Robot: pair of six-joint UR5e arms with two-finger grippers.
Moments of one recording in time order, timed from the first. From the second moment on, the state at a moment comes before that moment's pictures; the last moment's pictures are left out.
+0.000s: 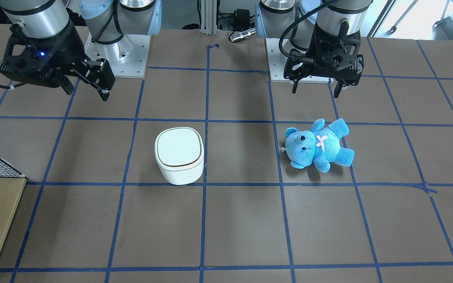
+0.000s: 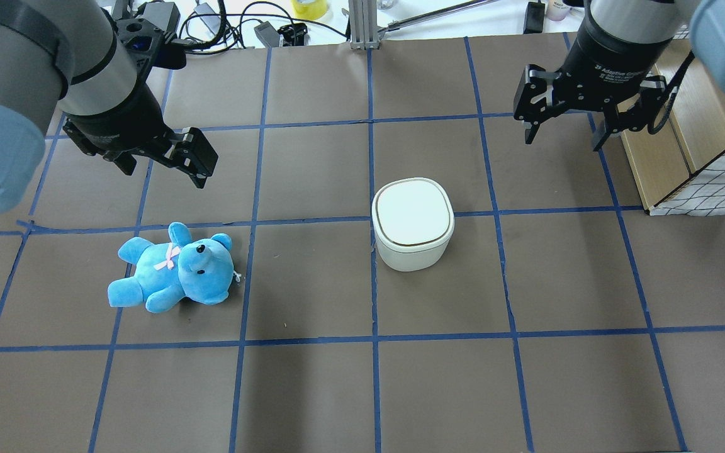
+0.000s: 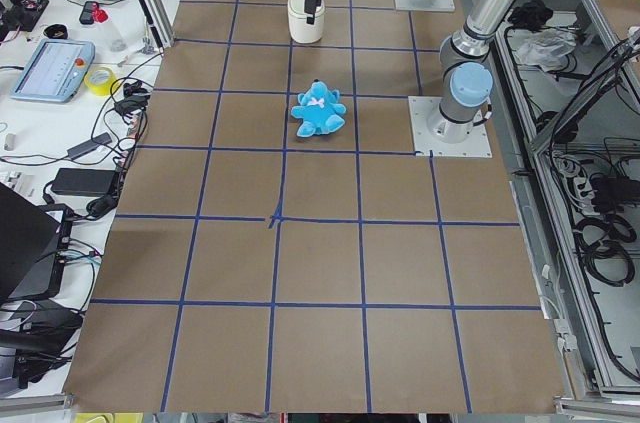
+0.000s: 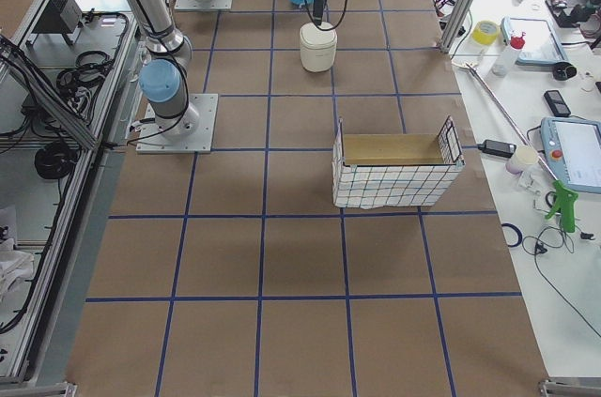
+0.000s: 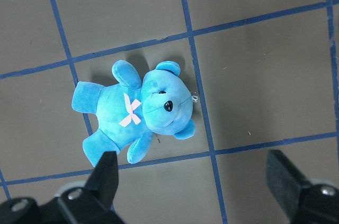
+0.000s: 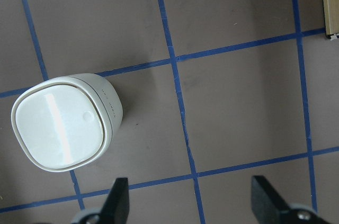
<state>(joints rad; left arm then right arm) -1.62 -1.48 -1.66 -1.51 1.67 0.15 1.56 -1.58 1.54 -1.51 -1.56 0.18</state>
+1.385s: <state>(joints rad) -1.62 -1.48 -1.66 -1.51 1.67 0.15 1.65 -1.46 1.58 -1.68 -1.49 0.24</state>
